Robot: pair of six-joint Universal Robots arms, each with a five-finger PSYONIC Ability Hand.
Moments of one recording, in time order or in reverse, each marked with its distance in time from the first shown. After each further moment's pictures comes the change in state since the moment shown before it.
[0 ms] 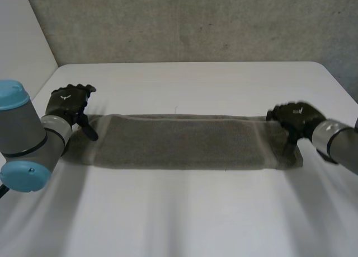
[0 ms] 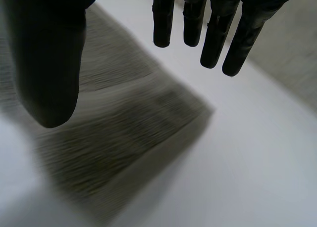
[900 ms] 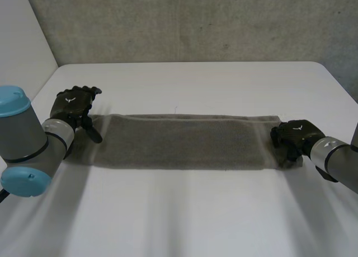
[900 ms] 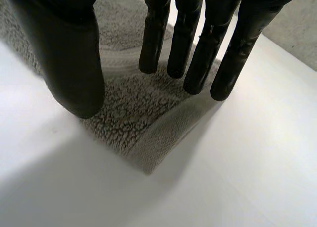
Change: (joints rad) left arm -0.003 0.008 -0.042 0.041 0.040 -0.003; right arm -0.013 0.004 0.116 -0.072 0.026 0.002; left_hand -0.001 0.000 -0.004 0.000 -0.003; right_hand 0.301 0.351 0.329 0.301 0.261
